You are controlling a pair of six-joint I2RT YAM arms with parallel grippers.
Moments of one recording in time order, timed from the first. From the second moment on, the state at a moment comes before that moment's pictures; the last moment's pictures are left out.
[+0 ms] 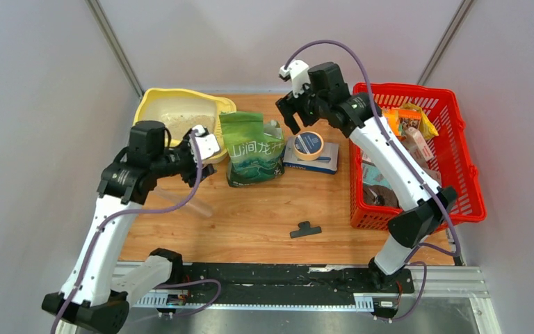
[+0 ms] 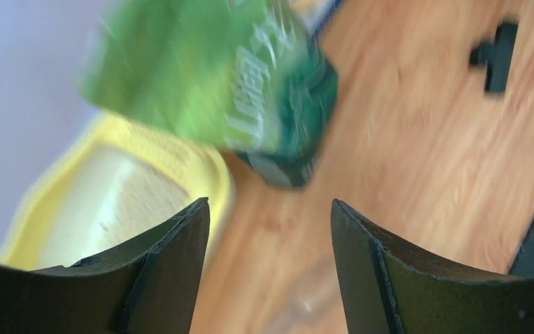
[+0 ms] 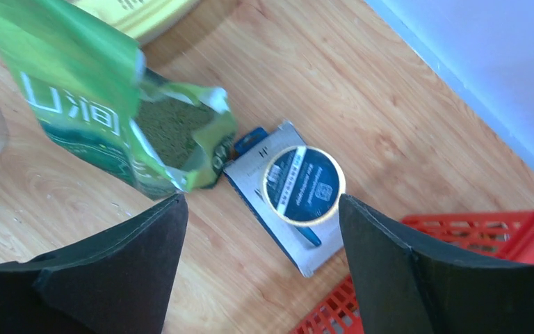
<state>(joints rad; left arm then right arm) -0.28 0.96 1.29 -0.83 0.59 0.71 0.59 1.71 1.95 -0.85 -0.03 -0.21</state>
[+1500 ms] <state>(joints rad) -0.23 1.55 0.92 -1.03 0.19 1.65 0.50 1.66 1.77 -0.85 -0.10 -0.23</state>
